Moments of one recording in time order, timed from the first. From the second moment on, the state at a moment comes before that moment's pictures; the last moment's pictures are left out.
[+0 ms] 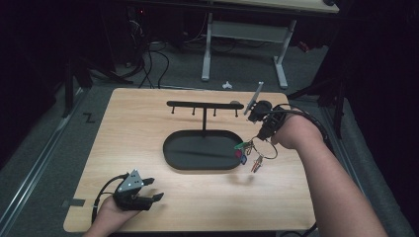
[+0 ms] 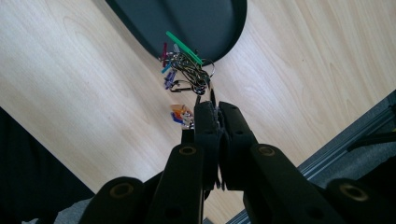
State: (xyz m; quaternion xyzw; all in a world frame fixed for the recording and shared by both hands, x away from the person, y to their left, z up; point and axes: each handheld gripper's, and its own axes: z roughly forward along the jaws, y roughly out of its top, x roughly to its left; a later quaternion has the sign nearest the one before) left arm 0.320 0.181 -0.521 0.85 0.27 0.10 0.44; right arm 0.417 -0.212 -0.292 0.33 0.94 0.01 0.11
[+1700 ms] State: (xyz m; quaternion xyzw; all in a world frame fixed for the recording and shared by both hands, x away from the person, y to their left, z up) left arm 0.318 0.194 -0.521 0.84 0.29 0.10 0.44; right arm 0.499 -0.156 -0.280 0.31 0.94 0.02 0.11
